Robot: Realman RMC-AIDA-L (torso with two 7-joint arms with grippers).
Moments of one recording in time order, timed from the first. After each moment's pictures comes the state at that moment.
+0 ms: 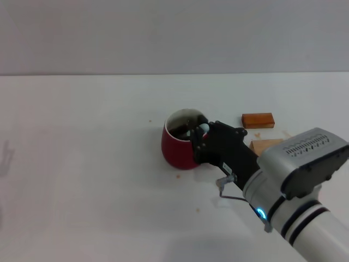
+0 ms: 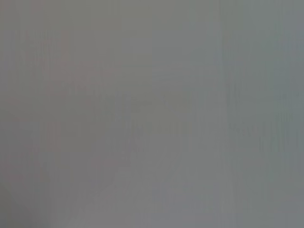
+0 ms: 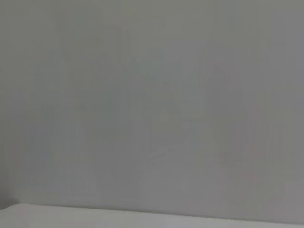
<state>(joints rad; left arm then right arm) -0.27 -2.07 -0.95 -0.15 2.17 1.20 -0.01 0.15 2.07 0.75 1.16 -2.32 -0.40 -0.27</state>
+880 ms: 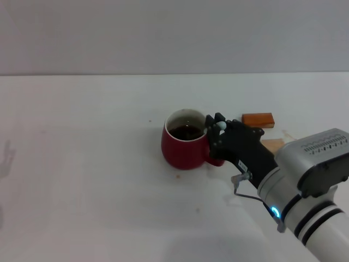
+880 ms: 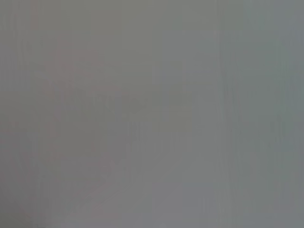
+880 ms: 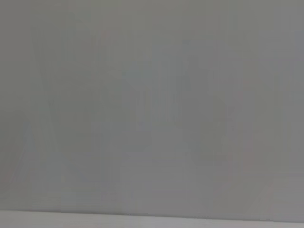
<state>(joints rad) -0.27 -2.07 -0.95 -0.15 2.18 1.20 -0.01 0.11 2.07 0.79 1.18 -2.33 -0.40 -0.26</state>
